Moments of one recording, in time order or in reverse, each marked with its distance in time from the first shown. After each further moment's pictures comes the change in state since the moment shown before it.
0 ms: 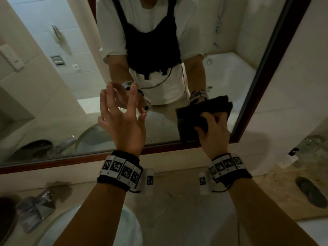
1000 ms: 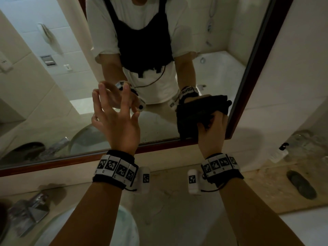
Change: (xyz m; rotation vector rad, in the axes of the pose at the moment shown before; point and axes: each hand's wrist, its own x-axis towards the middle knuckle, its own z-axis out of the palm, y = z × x) left_hand -0.003 0.002 -0.001 0.026 -0.017 -0.031; right_hand -0.008 0.003 0.001 0.285 0.128 0.359
